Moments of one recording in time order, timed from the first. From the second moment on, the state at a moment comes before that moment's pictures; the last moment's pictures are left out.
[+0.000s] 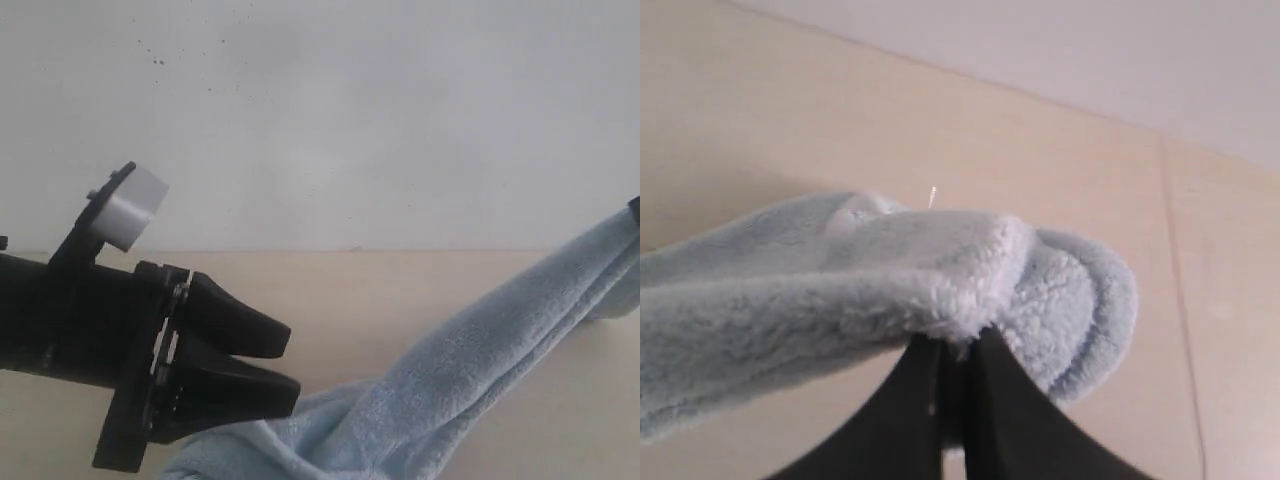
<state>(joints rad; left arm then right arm) -0.34 1.47 -0.79 -1.49 1.02 1.90 0.07 1.32 -1.07 -0.41 0.58 0.10</state>
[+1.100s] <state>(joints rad) -0.34 1.49 -0.72 -1.51 0.82 2.03 -0.10 1.37 -0.77 -0.97 0.68 0.47</state>
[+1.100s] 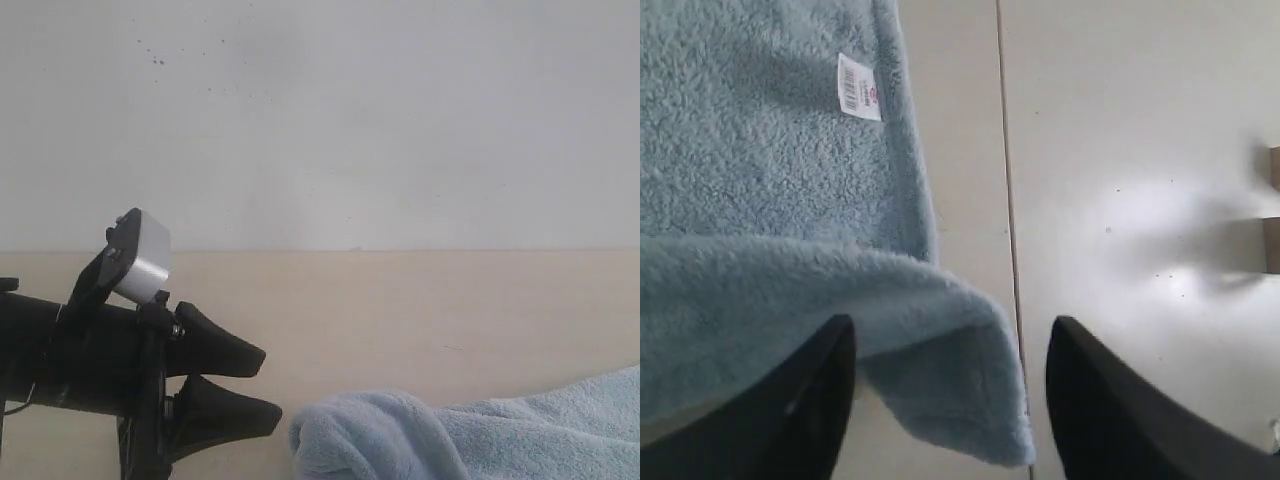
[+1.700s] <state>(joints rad) -0.34 1.48 -0.72 -1.62 0.80 2.03 0.52 1.39 -0.82 -0.49 0.41 0.22</state>
